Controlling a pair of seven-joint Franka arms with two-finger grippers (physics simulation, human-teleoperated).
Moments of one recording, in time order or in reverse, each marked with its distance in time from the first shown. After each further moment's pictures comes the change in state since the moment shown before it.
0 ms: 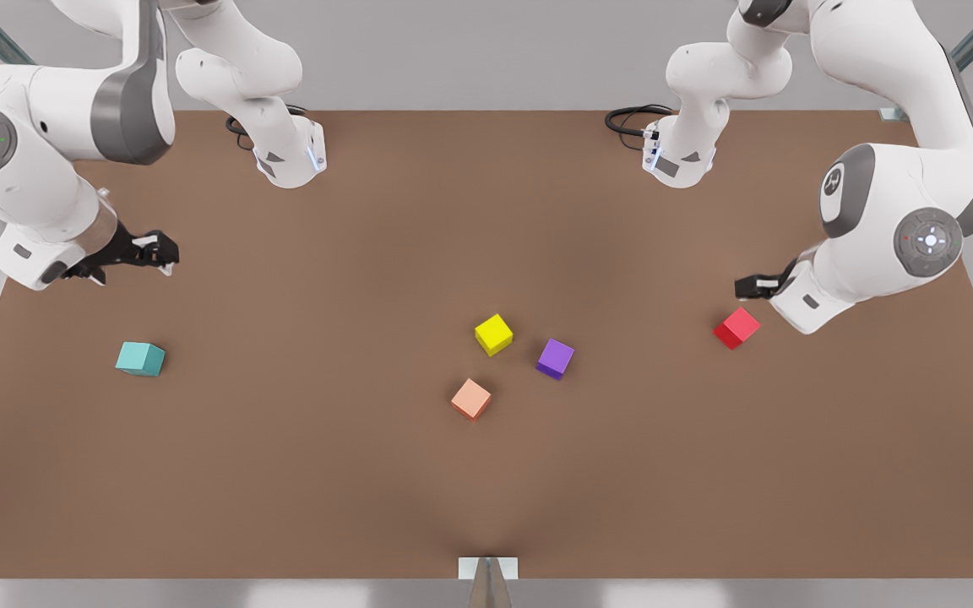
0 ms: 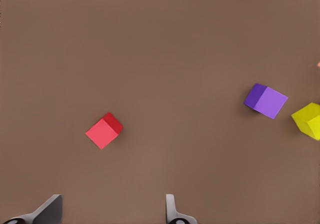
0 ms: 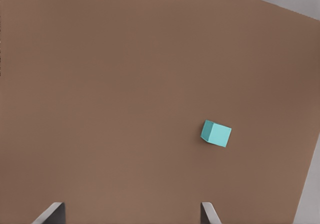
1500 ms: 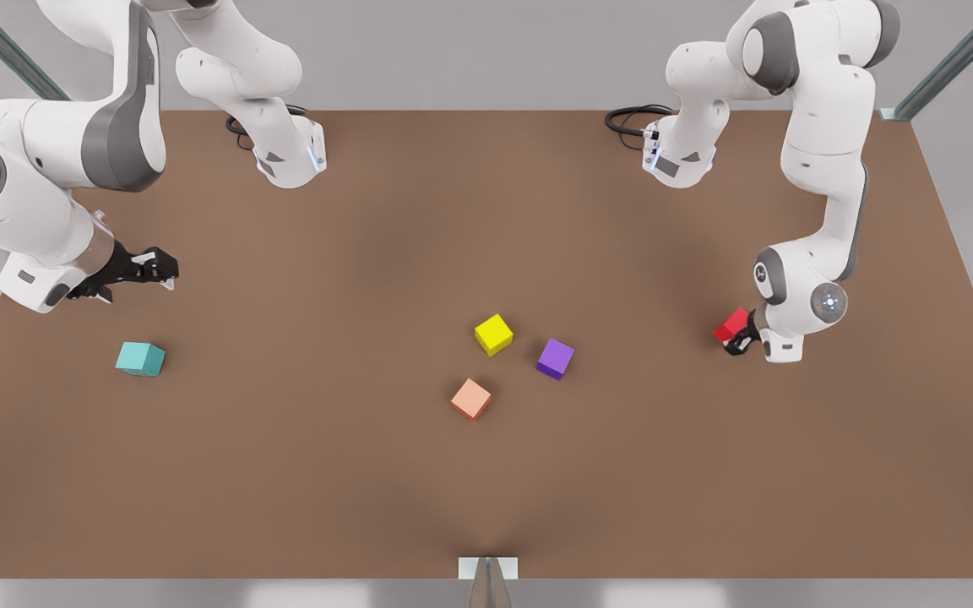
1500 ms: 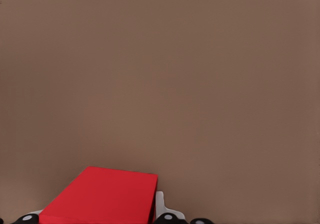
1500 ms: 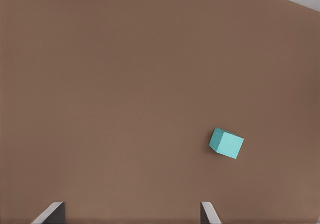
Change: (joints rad) left arm -0.056 0.210 0.299 -0.801 -0.171 1.057 -0.477; right arm -0.050 0.009 -0.006 -0.081 0.058 0.075 -0.082
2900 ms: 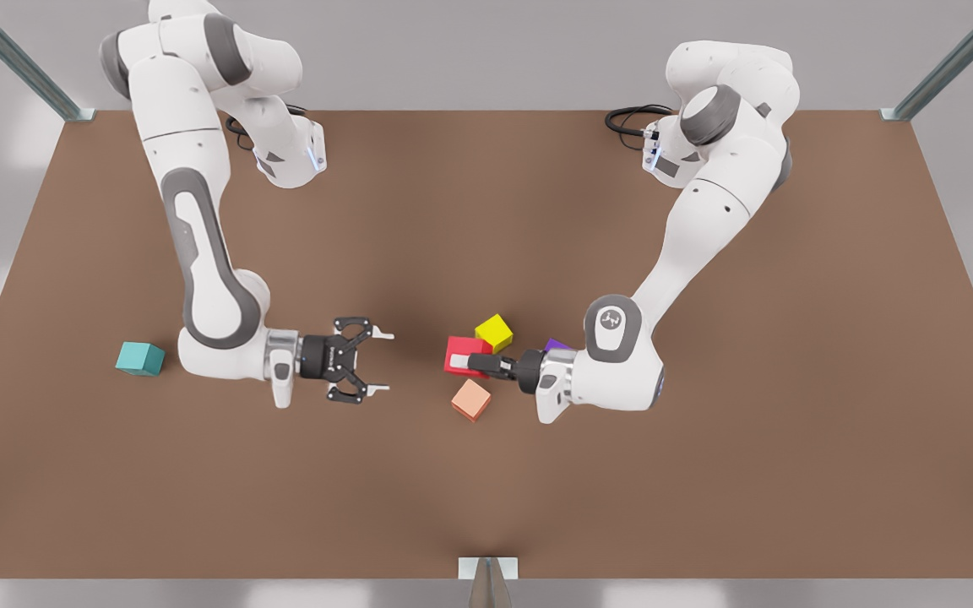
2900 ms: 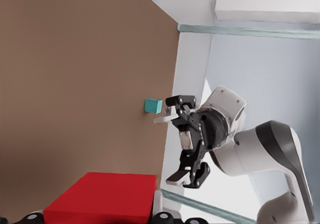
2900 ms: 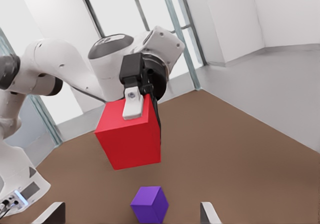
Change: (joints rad) left arm -0.030 0.565 -0.873 1.158 -0.666 -0.333 0.599; right arm 0.112 0.406 0.087 -0.211 1.578 0.391 -1.564
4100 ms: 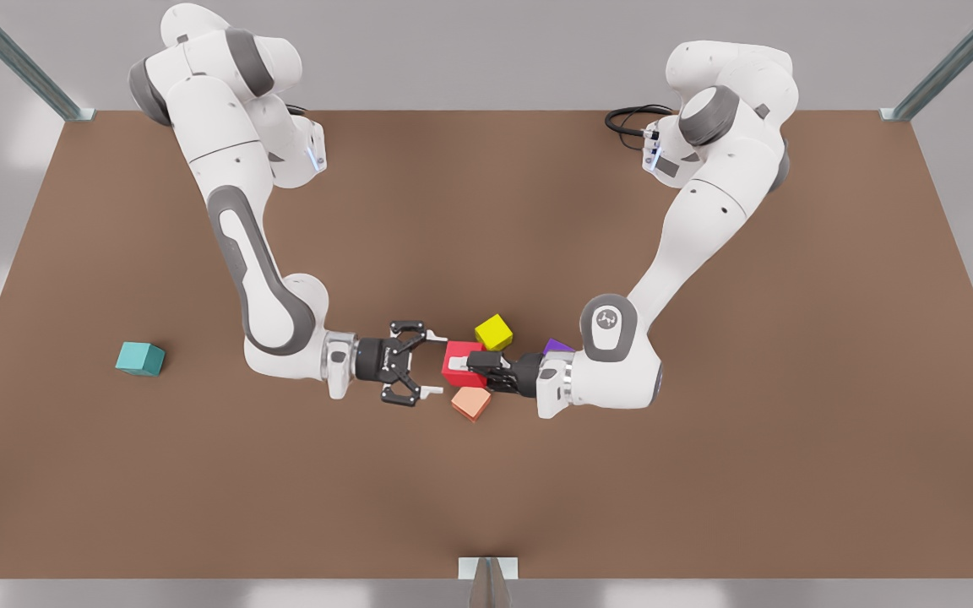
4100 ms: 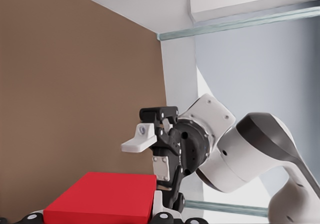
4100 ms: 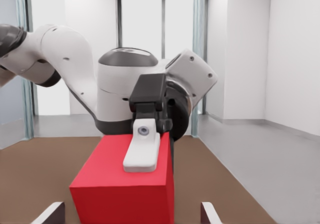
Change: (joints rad) left arm -0.006 0.008 -0.008 0.001 -0.013 0.060 0.219; right arm 0.088 0.099 0.071 0.088 0.217 0.099 -0.435
